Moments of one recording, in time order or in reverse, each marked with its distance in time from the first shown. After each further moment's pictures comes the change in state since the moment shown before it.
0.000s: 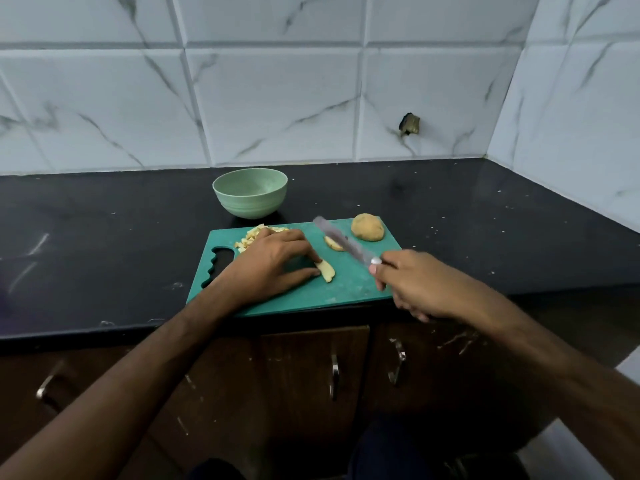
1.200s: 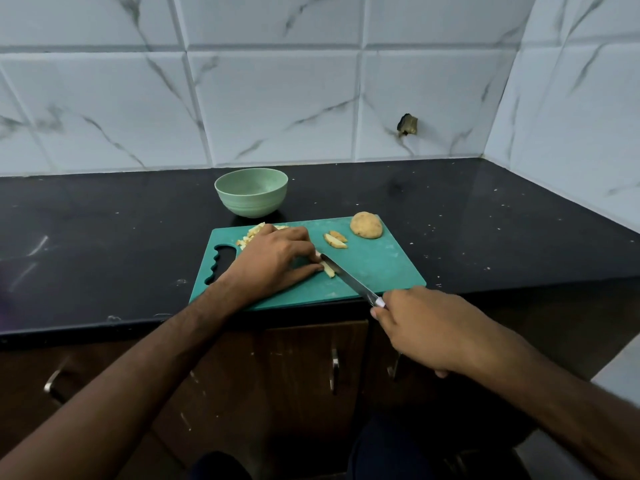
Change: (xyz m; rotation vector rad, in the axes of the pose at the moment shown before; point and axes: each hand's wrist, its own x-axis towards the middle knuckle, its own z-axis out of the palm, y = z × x) left_hand 0.001 0.008 -0.002 0.139 0.043 0.018; right_hand -0.052 -0.018 0.027 -0.542 0.025 0.015
